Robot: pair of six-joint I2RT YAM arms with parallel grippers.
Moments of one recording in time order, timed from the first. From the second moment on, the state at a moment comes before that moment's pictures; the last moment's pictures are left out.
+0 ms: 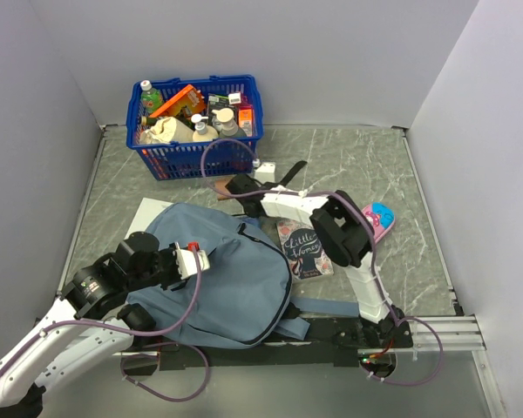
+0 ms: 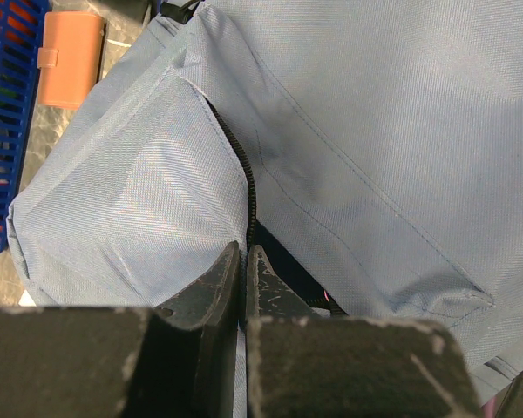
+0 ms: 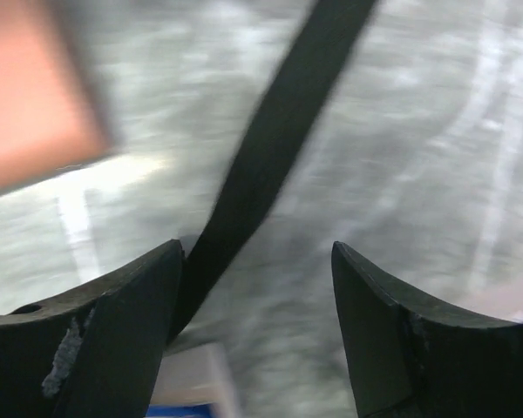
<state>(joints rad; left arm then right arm) -0.75 0.53 0.75 -0.86 0.14 0.53 0.80 2.19 1.60 -0.53 0.70 0.74</state>
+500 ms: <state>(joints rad) -0.75 0.53 0.75 -0.86 0.15 0.53 0.84 2.02 1.35 -0.07 0.65 0.52</state>
